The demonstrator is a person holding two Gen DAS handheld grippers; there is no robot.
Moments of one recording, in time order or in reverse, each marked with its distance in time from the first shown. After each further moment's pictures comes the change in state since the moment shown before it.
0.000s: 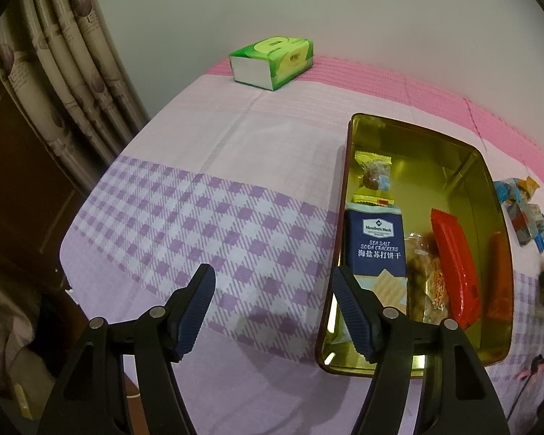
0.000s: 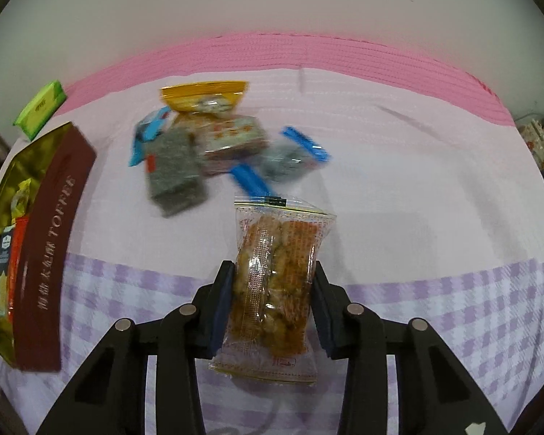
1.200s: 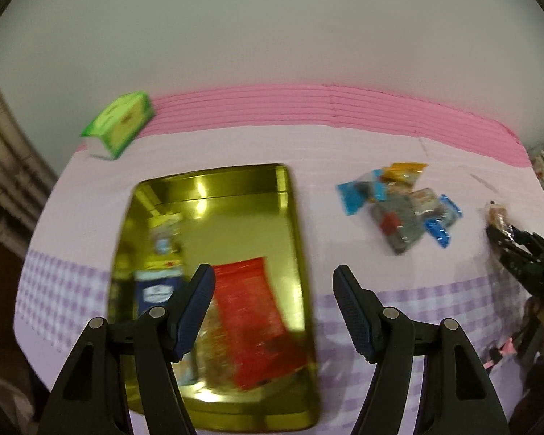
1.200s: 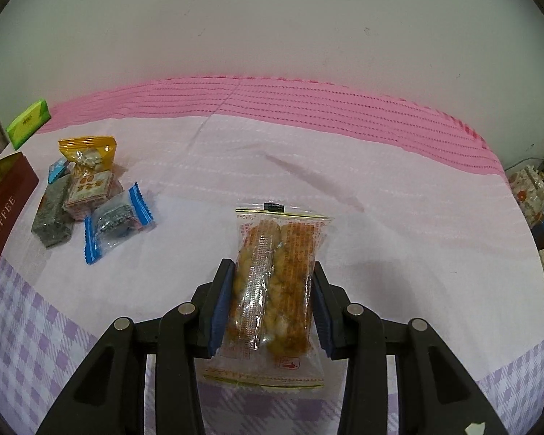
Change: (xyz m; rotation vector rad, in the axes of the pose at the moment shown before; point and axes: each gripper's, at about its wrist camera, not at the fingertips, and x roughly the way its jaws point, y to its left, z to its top) left arm -0.022 -0.189 0.029 0.287 -0.031 -0.219; right arm 0.008 -0.093 0.002 -0.121 -0.192 -0.007
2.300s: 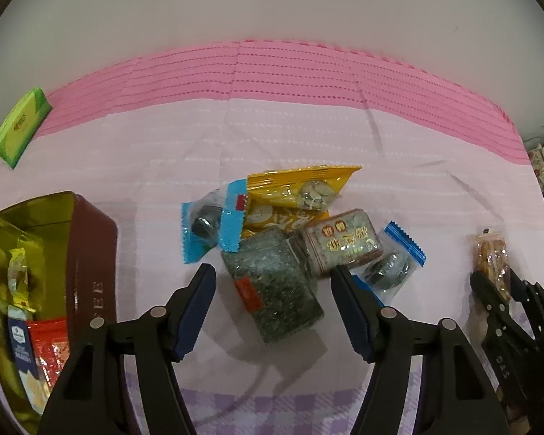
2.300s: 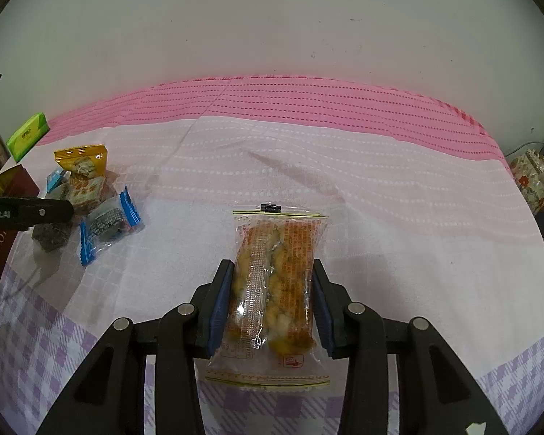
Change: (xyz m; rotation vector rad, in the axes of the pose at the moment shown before) left arm 0.112 -0.127 0.049 -0.003 0.136 -0.095; right arm -0.001 -0.003 -0.004 0.054 0.001 0.019
